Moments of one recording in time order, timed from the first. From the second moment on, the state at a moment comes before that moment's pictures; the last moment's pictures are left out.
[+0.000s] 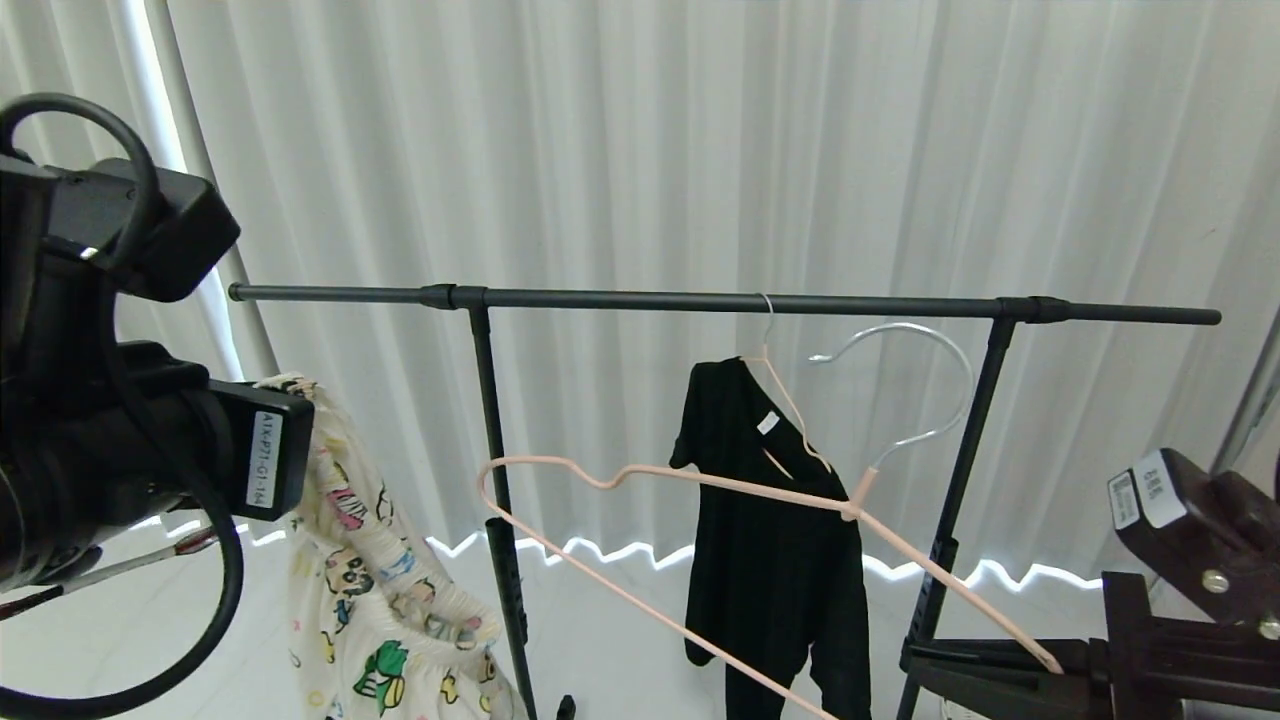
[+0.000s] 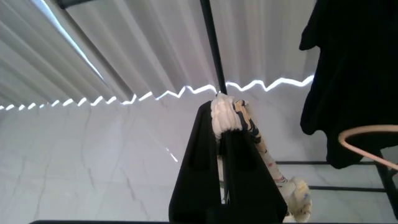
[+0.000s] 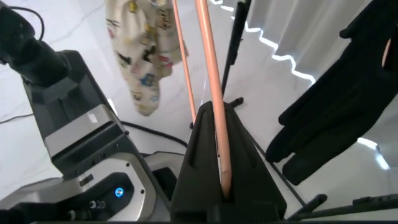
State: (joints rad) left arm -0.67 1.24 -1.05 0.35 0.69 -0.04; right arm 1.02 1.18 -0.60 -0.17 0.06 0.14
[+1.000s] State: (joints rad) left arm -0.62 1.35 -1.05 0.35 0.70 -0.17; right arm 1.13 1.30 -0.66 -0.21 0.05 0.18
